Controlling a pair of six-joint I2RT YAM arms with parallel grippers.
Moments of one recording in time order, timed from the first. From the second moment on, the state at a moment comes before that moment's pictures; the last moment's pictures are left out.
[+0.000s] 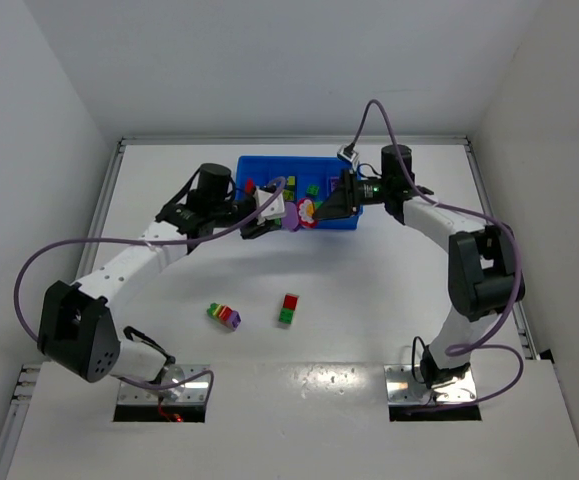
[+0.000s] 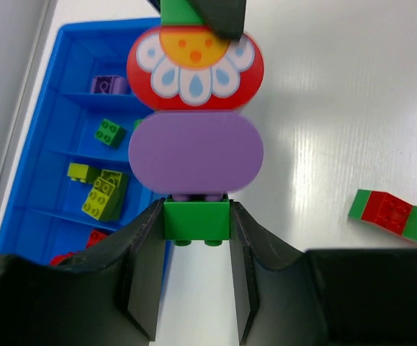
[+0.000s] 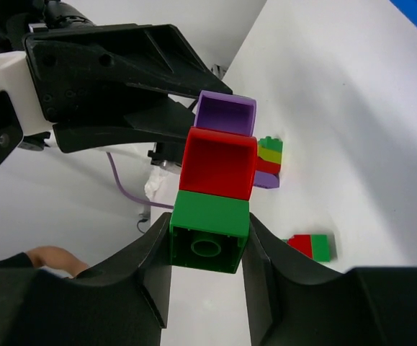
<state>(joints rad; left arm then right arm) -0.44 1.38 1.09 -0.26 0.66 0.75 0.22 1.77 1.14 0.16 -1.32 0.61</state>
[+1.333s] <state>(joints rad) -0.44 2.04 1.63 -0.09 0.49 0.08 0.01 1.41 1.00 -0.13 -1.23 0.27</state>
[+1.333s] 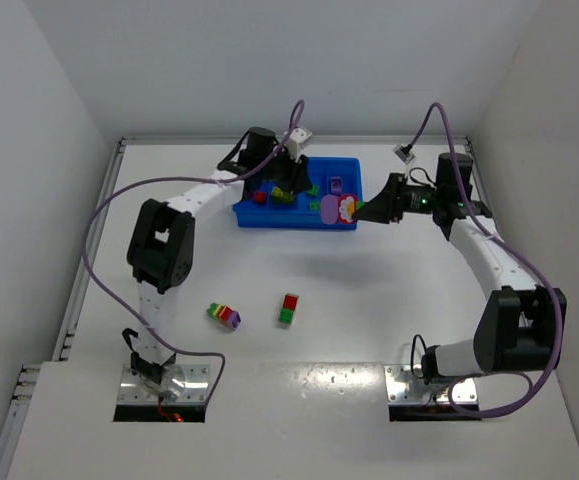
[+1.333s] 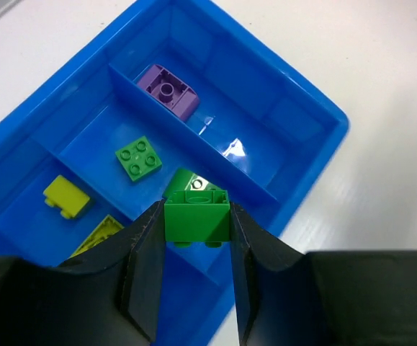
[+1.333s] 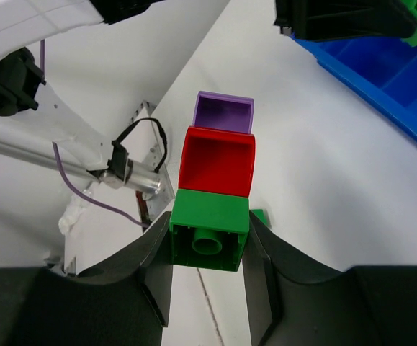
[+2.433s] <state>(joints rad) -0.34 1.84 1.50 -0.13 1.41 -0.11 0.07 1.66 1.18 -0.08 -1.32 0.24</state>
